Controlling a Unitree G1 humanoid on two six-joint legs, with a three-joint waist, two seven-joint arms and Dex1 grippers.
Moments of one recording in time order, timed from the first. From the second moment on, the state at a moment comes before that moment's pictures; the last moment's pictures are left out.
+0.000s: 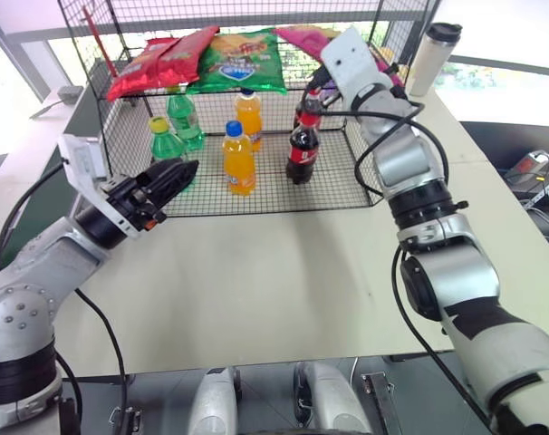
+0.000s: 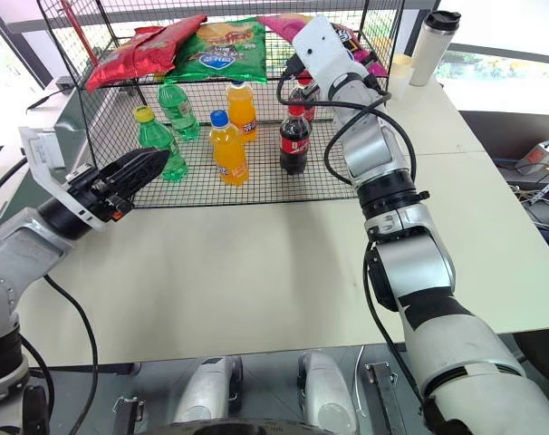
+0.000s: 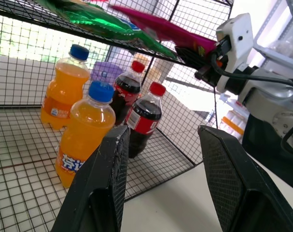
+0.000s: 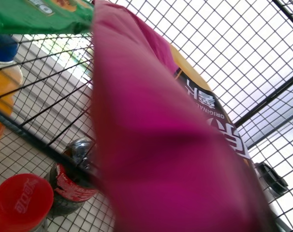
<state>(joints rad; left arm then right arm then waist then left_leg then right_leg) -0.28 0.63 0.40 -0.47 -1.27 0.80 -0.22 -1.23 -0.31 0.12 0.63 -0.29 0.29 0.16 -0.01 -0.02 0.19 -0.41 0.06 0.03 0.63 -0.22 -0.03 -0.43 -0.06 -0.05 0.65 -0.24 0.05</state>
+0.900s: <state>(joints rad) -0.29 0.62 0.37 -0.47 -1.24 0.80 -0.17 -1.24 -0.35 0.02 0.39 0.04 0.48 0.57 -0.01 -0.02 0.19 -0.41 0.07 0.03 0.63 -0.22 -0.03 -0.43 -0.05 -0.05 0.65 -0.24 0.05</state>
